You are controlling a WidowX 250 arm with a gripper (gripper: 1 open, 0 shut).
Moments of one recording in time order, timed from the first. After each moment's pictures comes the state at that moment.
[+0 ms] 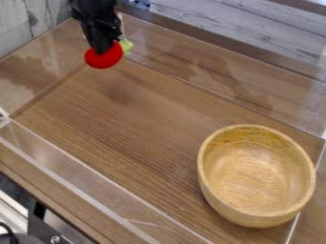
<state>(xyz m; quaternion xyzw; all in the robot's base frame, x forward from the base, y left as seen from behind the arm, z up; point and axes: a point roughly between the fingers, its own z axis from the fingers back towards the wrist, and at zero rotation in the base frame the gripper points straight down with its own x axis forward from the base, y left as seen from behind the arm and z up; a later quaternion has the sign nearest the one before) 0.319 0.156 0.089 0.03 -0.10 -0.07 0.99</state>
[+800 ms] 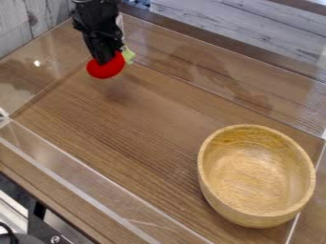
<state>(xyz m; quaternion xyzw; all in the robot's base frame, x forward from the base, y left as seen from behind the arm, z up) 0.304 0.171 0.074 0.03 -0.11 -0.04 0.99</state>
